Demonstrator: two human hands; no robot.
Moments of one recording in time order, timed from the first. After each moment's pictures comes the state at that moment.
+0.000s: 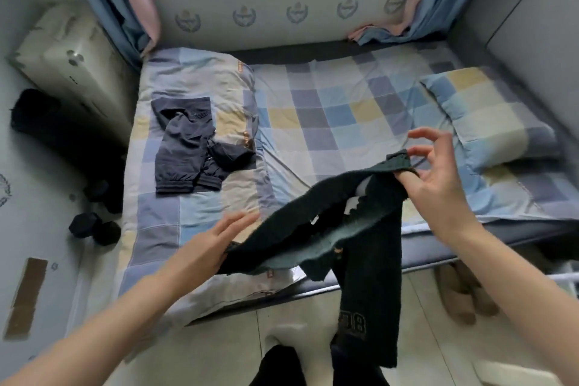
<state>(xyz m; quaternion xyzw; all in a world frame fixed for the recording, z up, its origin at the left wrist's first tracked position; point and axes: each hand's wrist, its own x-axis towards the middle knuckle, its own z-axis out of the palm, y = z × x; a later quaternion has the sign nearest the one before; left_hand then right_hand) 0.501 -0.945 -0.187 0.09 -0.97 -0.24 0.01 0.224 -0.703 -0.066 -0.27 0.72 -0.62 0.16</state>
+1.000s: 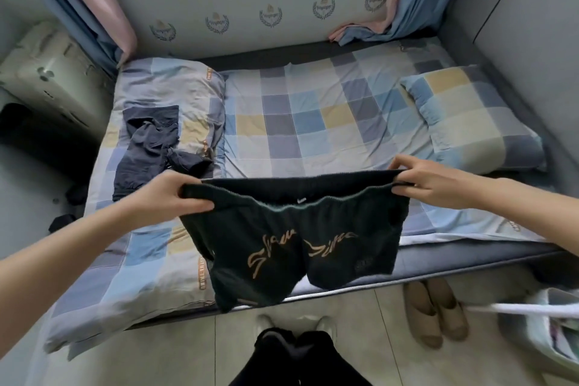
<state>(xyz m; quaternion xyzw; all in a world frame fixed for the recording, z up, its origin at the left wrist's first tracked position) 0.252 -0.855 -0.085 0.27 -0.86 -0.43 -0.06 -0.120 -0.531 -0.108 -0.66 0.72 -0.07 0.22</state>
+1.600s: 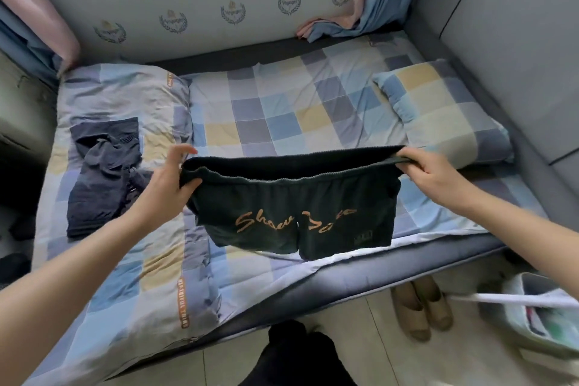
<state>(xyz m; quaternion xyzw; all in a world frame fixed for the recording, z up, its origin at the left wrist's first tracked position) 0.155 -0.926 -0.145 0.28 -0.90 -0.33 0.10 -0.150 -0.565 -0.113 -0.38 0.83 -0.34 0.22</state>
